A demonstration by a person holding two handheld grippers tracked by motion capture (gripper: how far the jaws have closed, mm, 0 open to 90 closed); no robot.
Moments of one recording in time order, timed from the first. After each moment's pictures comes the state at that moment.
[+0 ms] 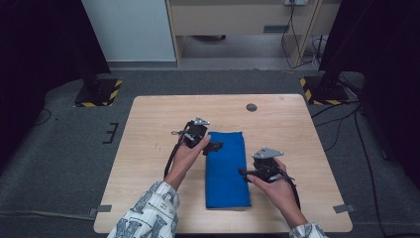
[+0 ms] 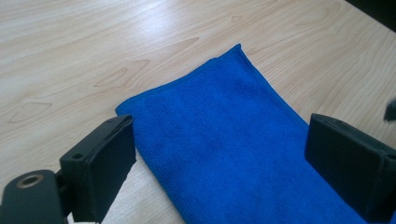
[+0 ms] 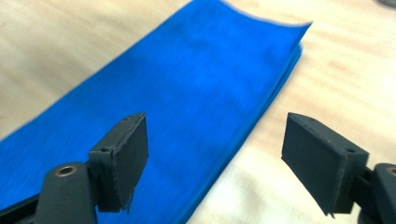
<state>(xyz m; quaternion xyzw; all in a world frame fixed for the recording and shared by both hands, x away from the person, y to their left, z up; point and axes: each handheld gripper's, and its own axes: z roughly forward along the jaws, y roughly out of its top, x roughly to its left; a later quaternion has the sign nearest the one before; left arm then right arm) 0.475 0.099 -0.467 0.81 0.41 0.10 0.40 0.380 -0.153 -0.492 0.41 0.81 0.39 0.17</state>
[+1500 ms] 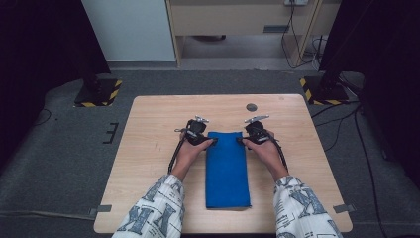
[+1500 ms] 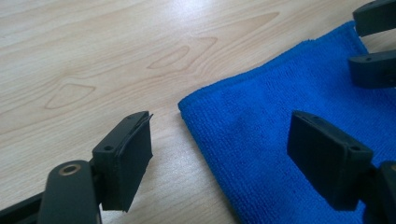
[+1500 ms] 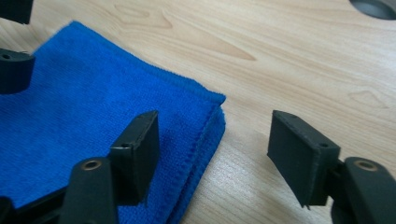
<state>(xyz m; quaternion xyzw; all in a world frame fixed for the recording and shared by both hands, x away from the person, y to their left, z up) 0.518 0.101 -0.512 0.81 0.46 0.13 0.35 0.524 -0.143 -0.518 0.46 0.81 0.33 0.15</state>
